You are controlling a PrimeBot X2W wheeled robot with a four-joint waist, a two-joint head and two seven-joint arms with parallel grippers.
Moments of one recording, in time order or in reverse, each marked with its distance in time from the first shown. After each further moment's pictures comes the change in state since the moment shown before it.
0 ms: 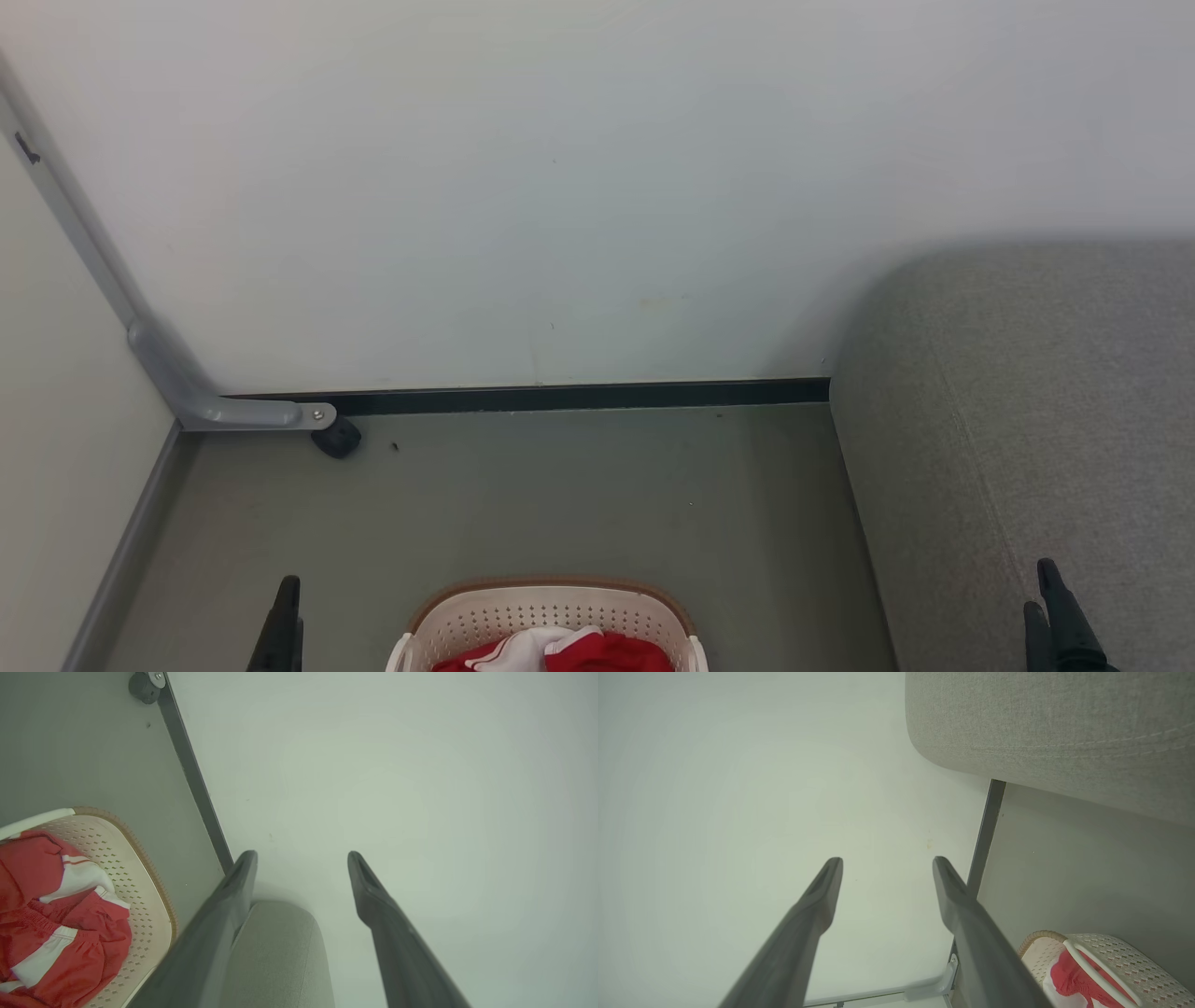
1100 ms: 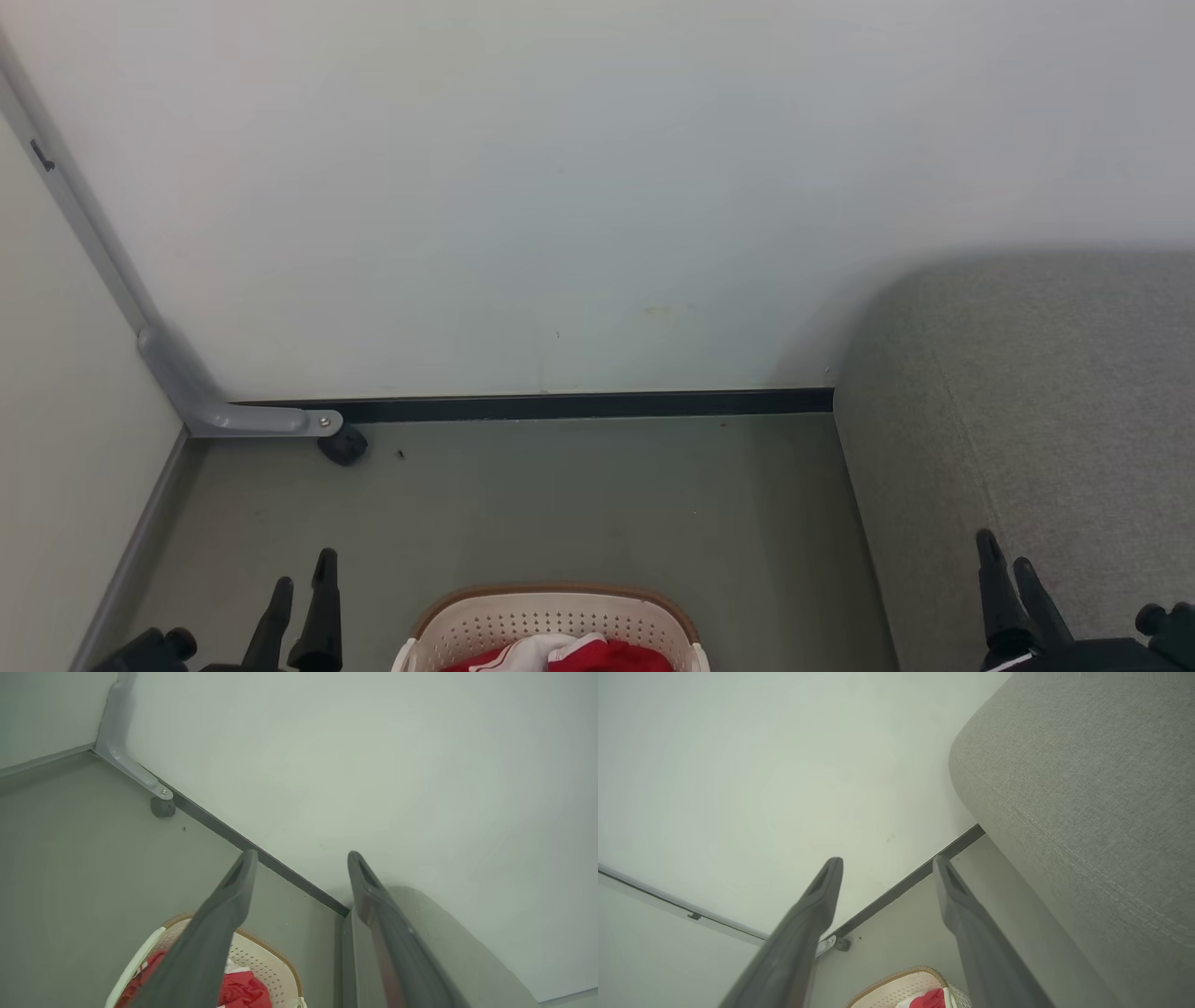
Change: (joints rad) left arm -0.040 0.096 -0.156 -0.022 0.544 0.071 -0.133; right arm -0.048 -0.136 0.219 0.008 -0.556 -0.048 -0.143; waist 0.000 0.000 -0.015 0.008
